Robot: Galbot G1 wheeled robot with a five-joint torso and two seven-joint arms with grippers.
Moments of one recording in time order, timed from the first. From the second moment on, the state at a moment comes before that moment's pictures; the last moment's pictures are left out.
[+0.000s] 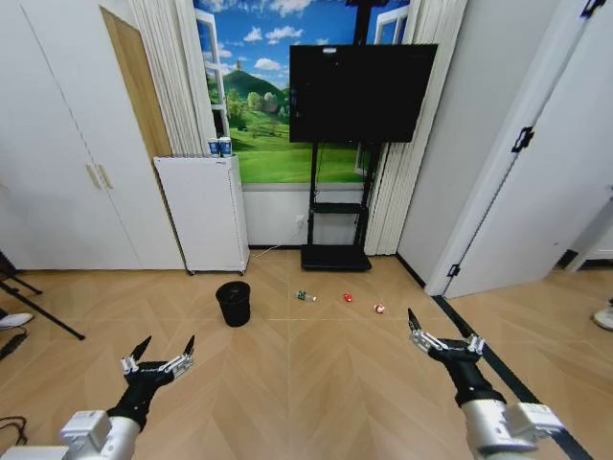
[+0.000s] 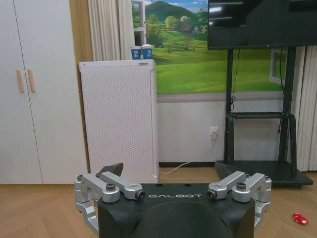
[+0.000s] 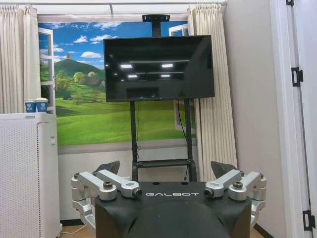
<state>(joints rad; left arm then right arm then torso) 1.79 -1.41 -0.89 -2.45 -0.33 0.30 0.07 -1.74 1.39 0.83 2.44 0.39 -0.11 0.03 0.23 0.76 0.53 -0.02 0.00</state>
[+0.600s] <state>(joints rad) 1.80 -1.41 -0.89 -2.45 -0.33 0.30 0.07 -1.74 1.38 0.85 2.42 0.42 -0.09 -0.02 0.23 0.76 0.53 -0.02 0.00</state>
